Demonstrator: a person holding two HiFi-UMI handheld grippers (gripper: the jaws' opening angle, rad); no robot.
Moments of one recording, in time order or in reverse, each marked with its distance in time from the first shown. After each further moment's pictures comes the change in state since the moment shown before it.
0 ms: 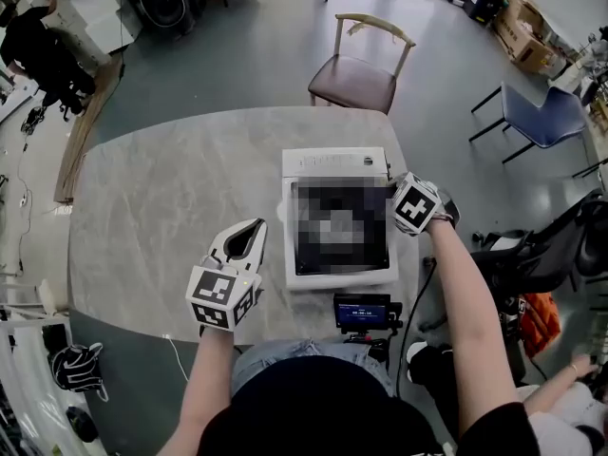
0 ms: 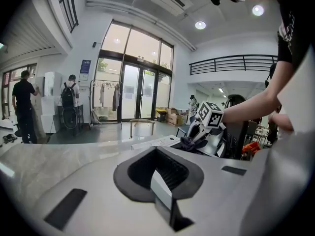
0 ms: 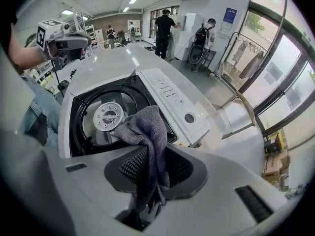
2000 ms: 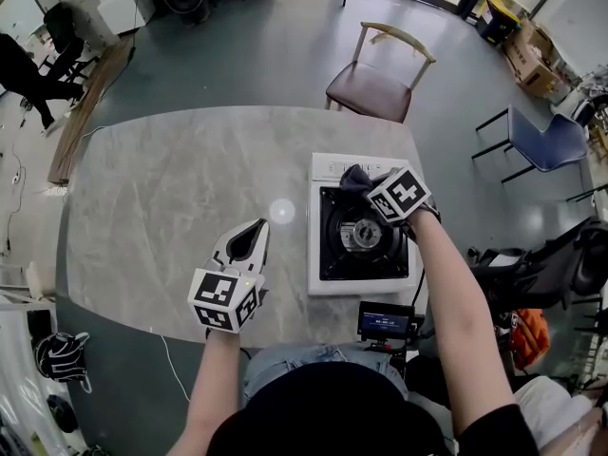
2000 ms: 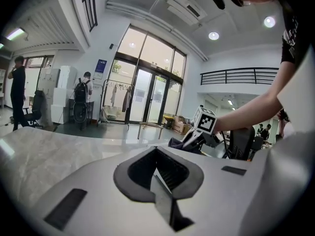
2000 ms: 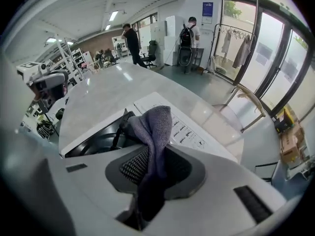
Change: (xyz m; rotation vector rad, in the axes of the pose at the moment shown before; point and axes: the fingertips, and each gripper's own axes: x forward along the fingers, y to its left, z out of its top) left arm -0.029 0.054 -0.010 -0.140 -0.074 0.057; right arm 0.027 0.009 0.102 0.219 -0.079 0.045
